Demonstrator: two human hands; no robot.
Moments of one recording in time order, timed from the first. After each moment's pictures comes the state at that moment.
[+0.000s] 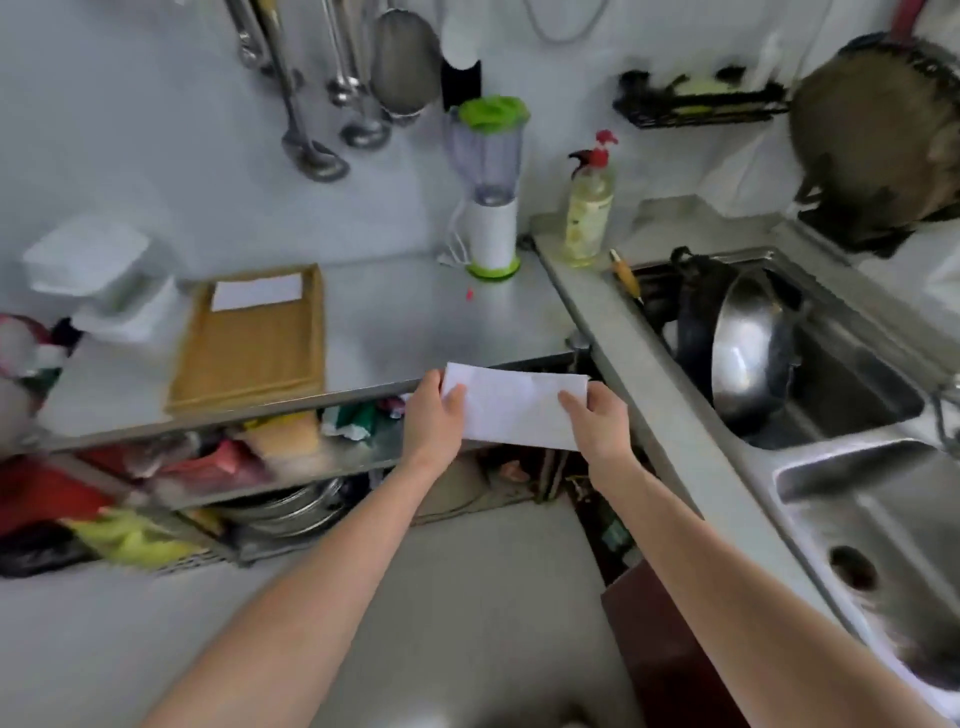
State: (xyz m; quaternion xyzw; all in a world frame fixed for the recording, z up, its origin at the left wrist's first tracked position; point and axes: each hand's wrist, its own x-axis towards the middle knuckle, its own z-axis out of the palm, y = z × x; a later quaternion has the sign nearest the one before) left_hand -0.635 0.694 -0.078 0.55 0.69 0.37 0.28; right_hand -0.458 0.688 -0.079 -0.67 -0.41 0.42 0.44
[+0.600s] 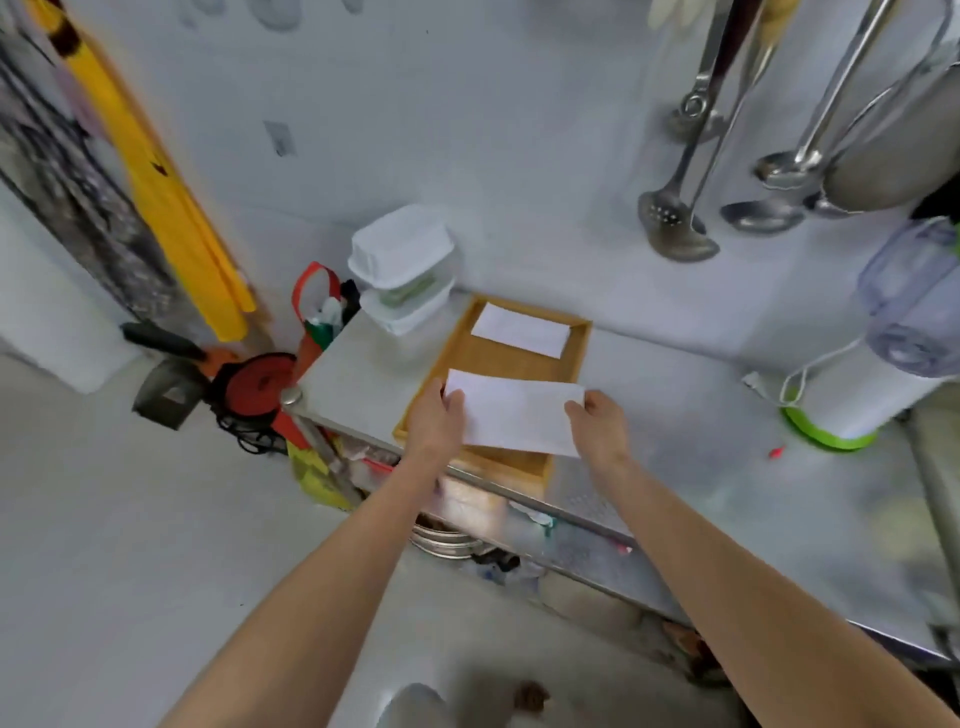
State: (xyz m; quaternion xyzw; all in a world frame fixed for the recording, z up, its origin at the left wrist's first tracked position) left_hand -0.978 0.810 -0.087 0.29 0.84 0.42 0.19; right_hand -0.831 0.918 -0.103 -0.55 -0.62 0.51 0.24
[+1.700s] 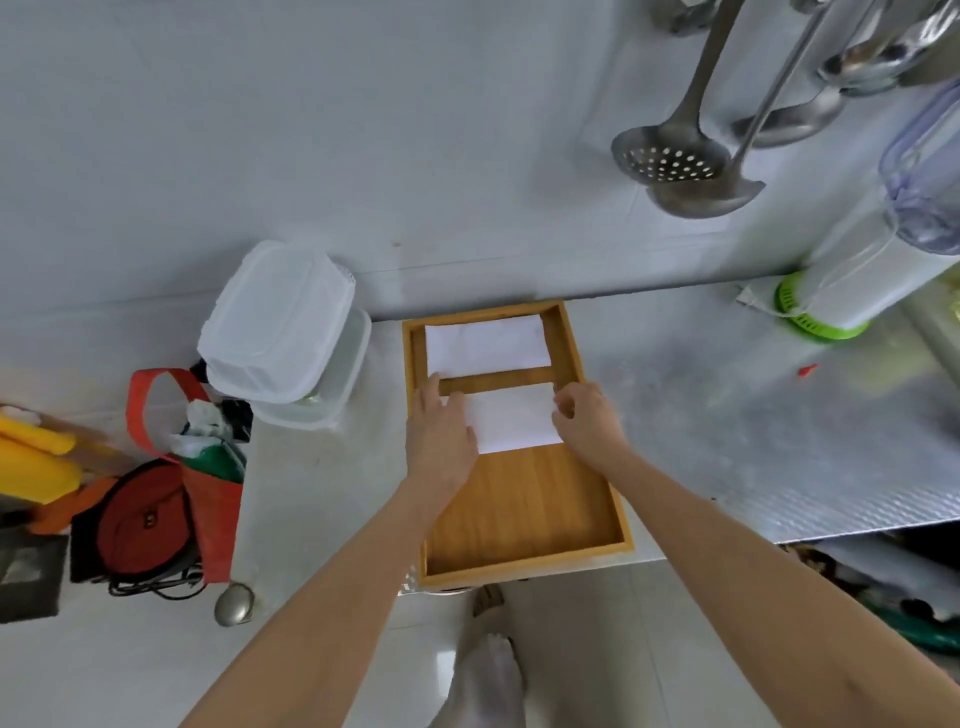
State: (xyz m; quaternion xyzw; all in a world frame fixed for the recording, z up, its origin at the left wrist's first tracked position) left_hand -1.128 0.963 -0.172 0.60 0.78 0.05 0.18; right_hand -0.952 1.015 -0.188 -0.67 -0.66 0.33 0.10
